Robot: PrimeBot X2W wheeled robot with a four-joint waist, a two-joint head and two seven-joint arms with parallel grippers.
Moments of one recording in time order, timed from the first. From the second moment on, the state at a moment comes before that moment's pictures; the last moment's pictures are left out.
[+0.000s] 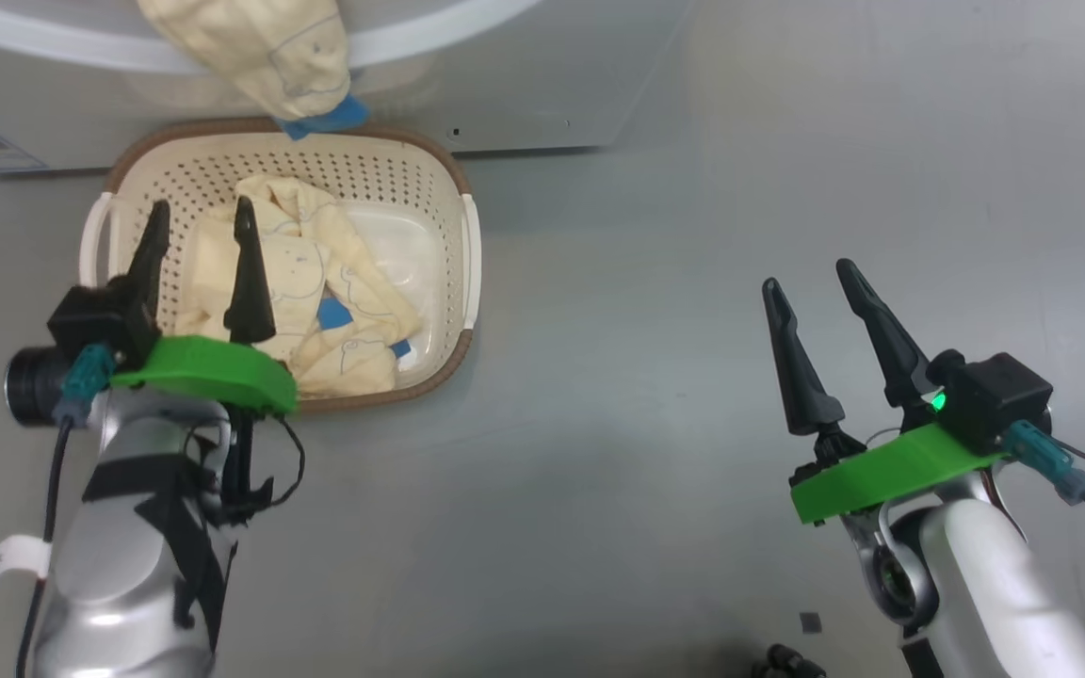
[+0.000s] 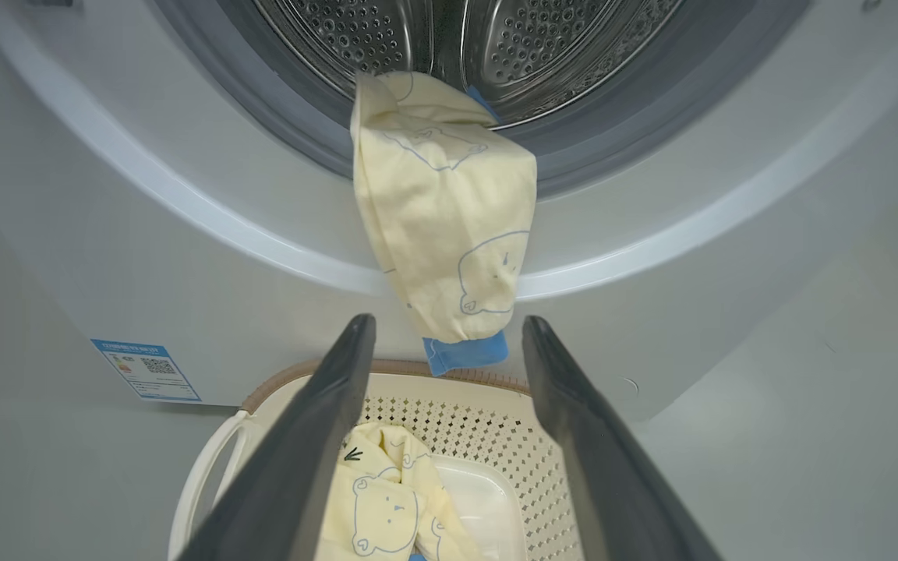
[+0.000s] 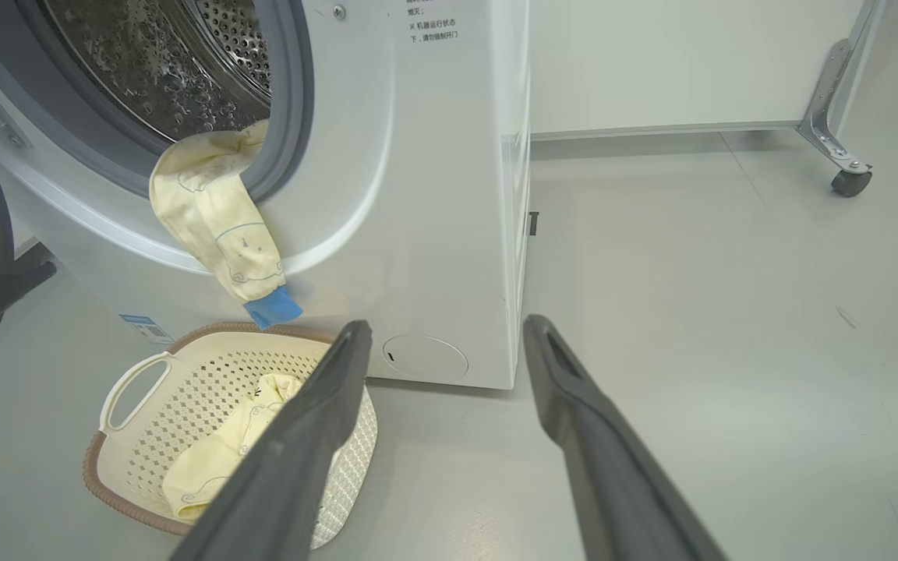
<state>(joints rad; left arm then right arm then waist) -0.55 0.07 -0.09 0.52 -0.19 -0.08 -0.25 -0.21 -0.05 0.19 0.11 0.23 0.13 -0.25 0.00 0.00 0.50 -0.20</state>
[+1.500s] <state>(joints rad) -1.16 0.10 -0.06 0.84 -0.21 -0.08 -0.26 -0.36 -0.05 0.26 0.07 0.27 0.13 -0.25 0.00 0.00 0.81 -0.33</state>
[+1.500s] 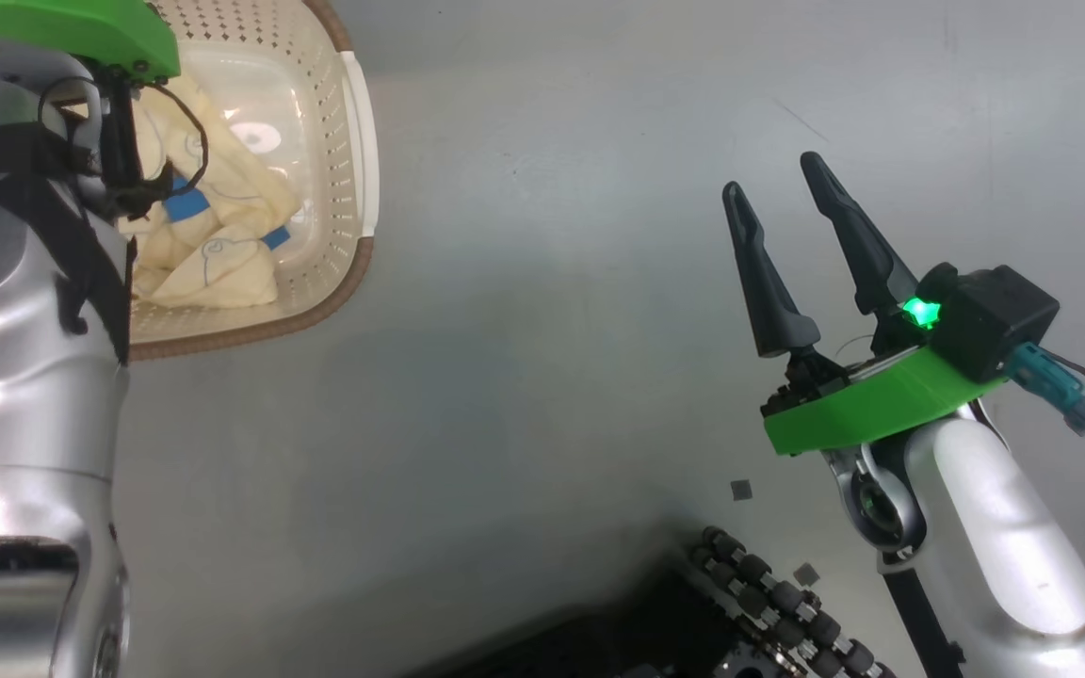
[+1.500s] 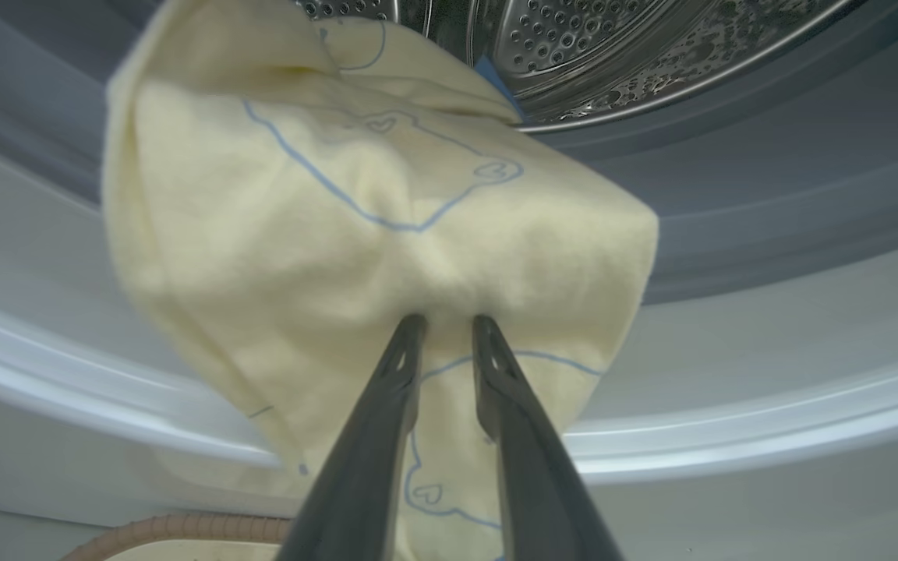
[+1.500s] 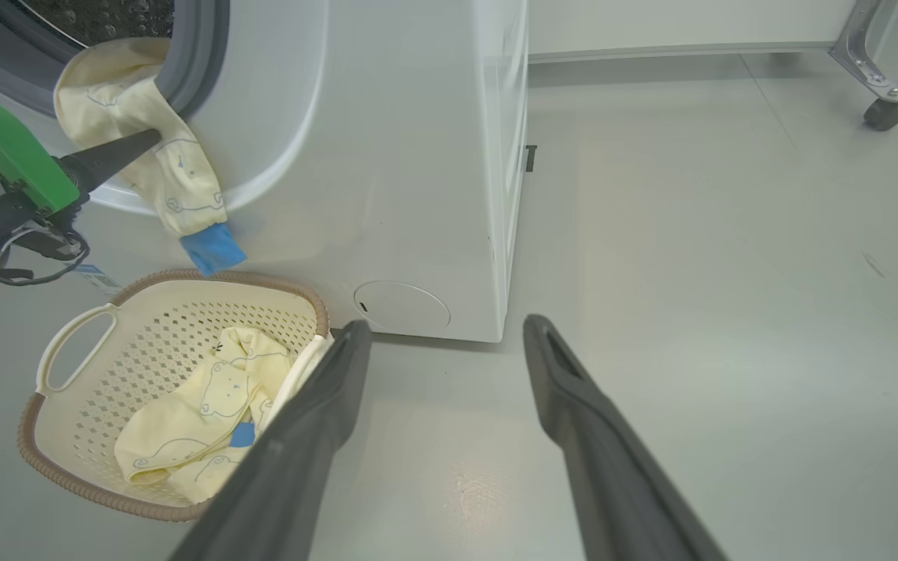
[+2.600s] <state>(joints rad) -1.12 0.08 -0.06 0.75 -0.18 -0.10 -0.26 -0.38 -0.05 0.25 0.07 0.27 0.13 -0.25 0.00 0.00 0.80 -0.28</state>
